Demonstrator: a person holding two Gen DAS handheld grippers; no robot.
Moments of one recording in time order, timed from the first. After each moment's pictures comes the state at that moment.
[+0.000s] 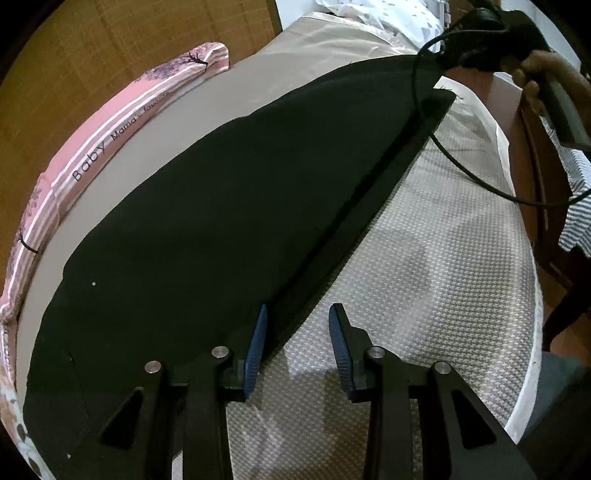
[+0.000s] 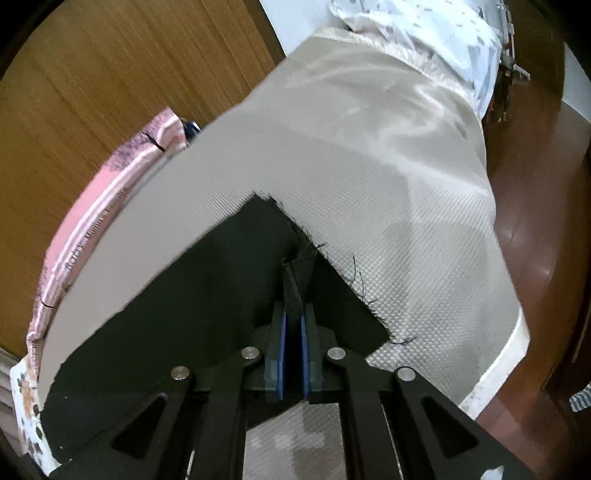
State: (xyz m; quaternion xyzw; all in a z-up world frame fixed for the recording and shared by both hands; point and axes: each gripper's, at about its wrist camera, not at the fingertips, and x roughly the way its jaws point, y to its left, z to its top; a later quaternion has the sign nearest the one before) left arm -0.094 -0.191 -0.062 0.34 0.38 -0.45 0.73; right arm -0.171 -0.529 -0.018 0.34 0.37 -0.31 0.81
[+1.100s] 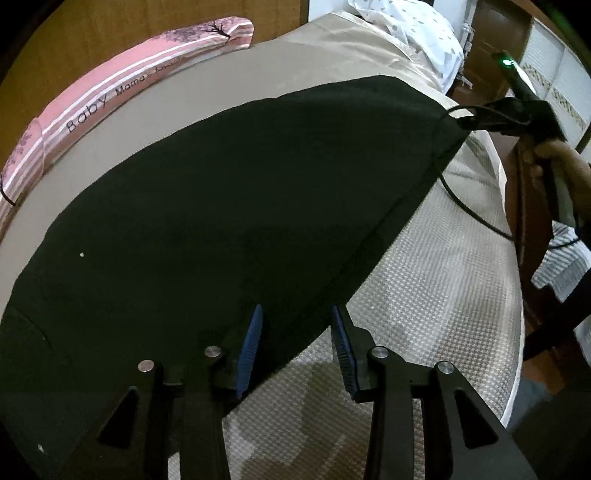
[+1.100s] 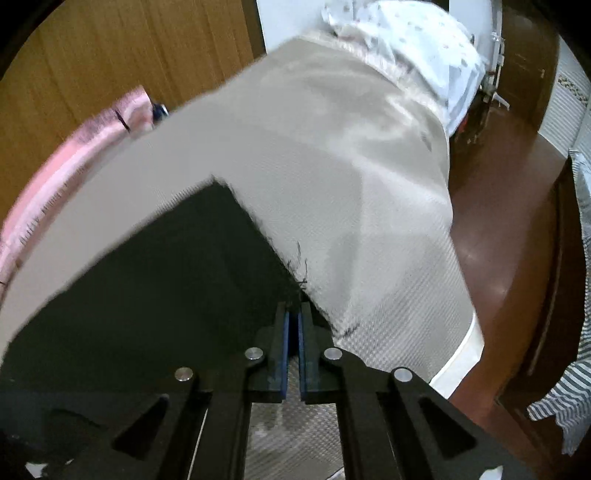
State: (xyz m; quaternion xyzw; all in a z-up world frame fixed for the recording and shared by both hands) left arm -0.055 -0.179 -0.059 0.28 0.45 -0.46 0.72; right arm -0.184 -0.532 -0.051 0.27 0.43 -0.38 0.78
